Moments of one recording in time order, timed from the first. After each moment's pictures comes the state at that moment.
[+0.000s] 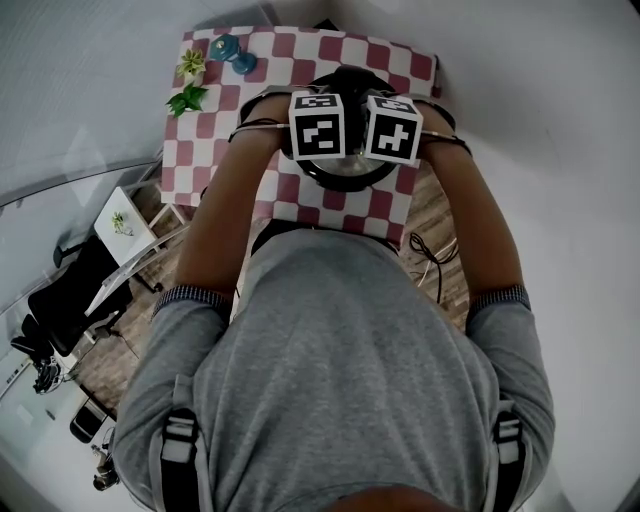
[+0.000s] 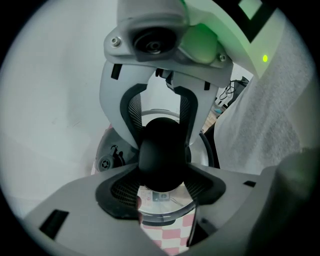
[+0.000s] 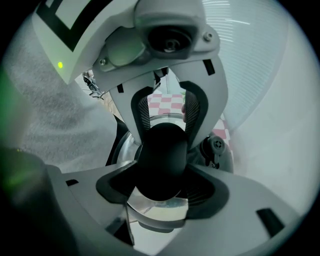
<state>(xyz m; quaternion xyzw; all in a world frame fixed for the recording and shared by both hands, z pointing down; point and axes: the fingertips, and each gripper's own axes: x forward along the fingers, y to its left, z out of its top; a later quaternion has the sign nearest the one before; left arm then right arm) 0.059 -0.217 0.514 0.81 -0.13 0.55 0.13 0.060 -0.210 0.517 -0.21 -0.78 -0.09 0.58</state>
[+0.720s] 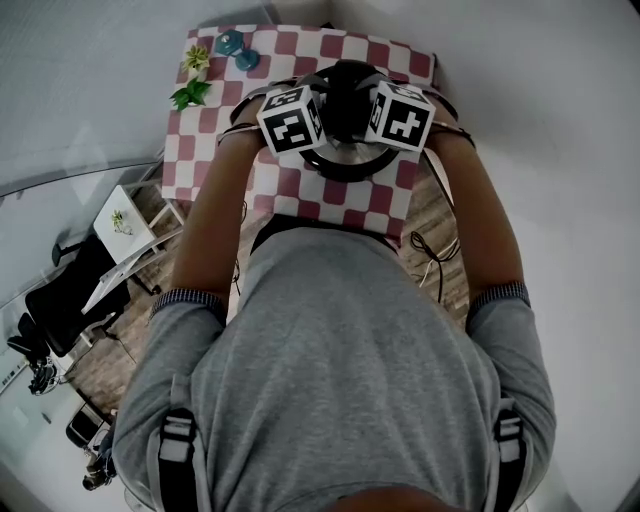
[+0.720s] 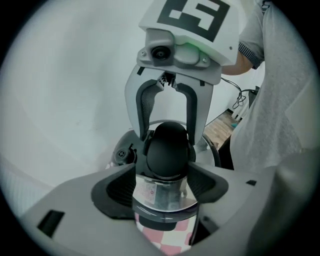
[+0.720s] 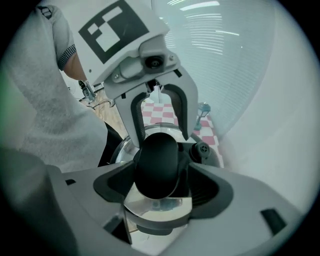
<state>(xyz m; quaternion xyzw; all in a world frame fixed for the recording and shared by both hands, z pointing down) 0.042 -0.224 0.499 0.84 -0.24 0.47 0.10 0.055 -0.218 0.503 -0.17 -0.82 -0.10 0.54</state>
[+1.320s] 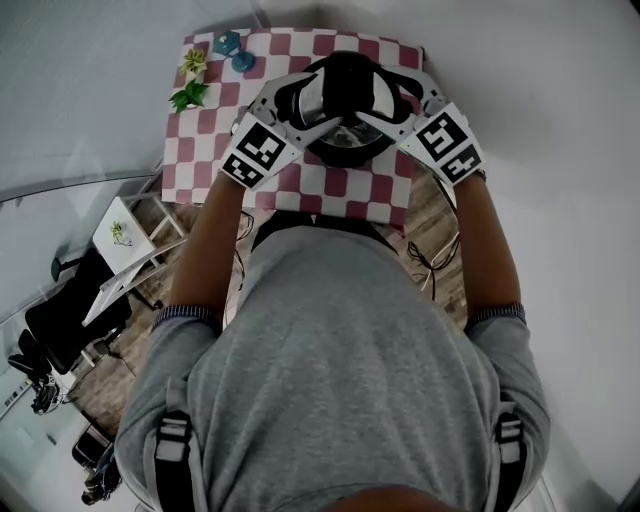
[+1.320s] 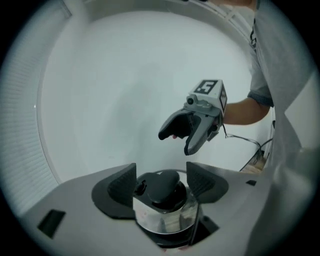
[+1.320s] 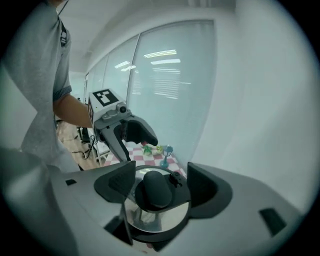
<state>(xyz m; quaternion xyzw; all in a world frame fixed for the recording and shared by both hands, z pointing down) 0.040 -0.193 0.391 0.89 -0.42 0.18 0.00 0.073 -0.209 0.390 0.05 -0.95 -0.09 0.28</state>
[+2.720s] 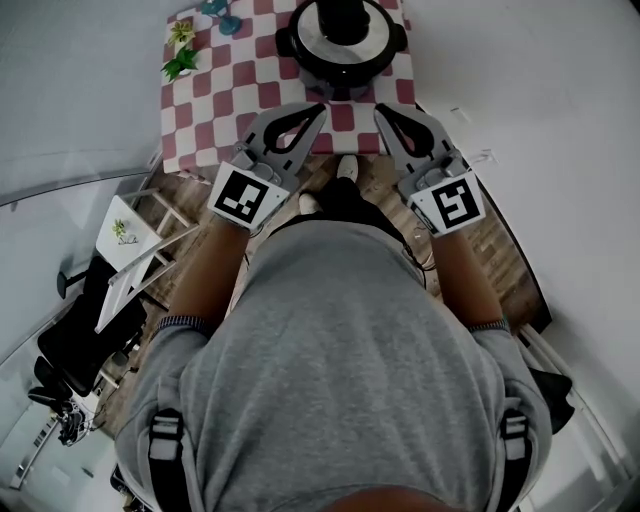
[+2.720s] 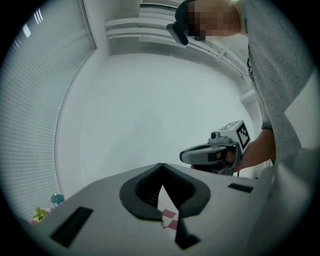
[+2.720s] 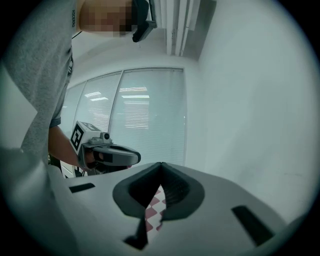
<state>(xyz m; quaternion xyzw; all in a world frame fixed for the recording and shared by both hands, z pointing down) 0.057 0.016 0.322 0.90 -0.43 -0.03 -0.02 0.124 0.003 0.336 0.26 -0.96 -0.03 0.05</state>
